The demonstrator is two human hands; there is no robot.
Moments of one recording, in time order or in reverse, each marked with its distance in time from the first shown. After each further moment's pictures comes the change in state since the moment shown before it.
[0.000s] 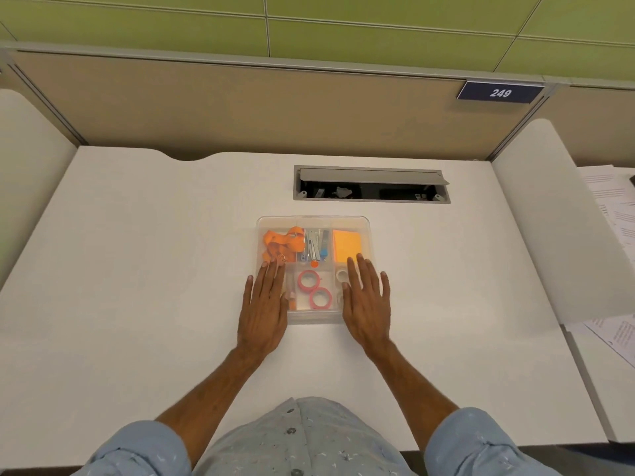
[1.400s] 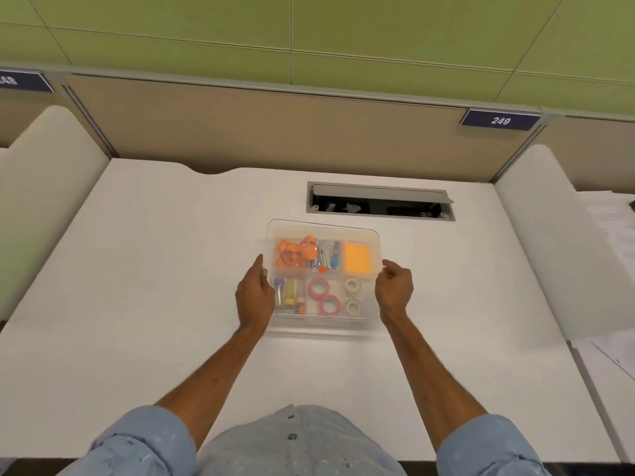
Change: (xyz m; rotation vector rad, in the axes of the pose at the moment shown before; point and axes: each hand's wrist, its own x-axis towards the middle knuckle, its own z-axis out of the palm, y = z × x) left_hand 0.026 -0.010 -0.045 -0.510 0.308 -0.433; right_hand 0.047 -0.002 -0.039 0.963 0.214 0.675
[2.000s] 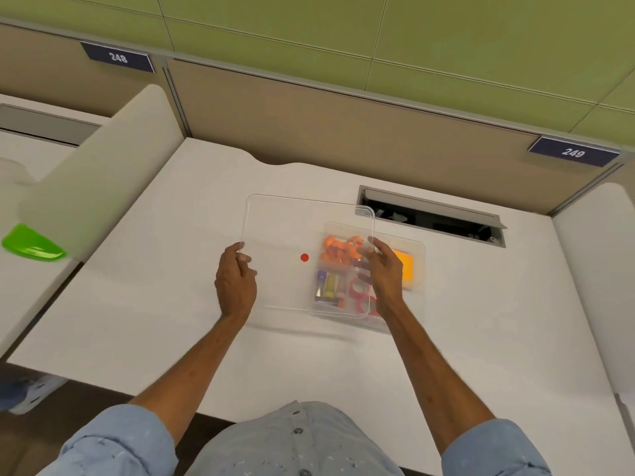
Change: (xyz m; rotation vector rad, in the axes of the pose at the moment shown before) left_hand 0.004 -0.062 -0.107 -0.151 0.278 -0.106; right_hand -0.072 -0.049 0.075 0.321 -0.503 -0.046
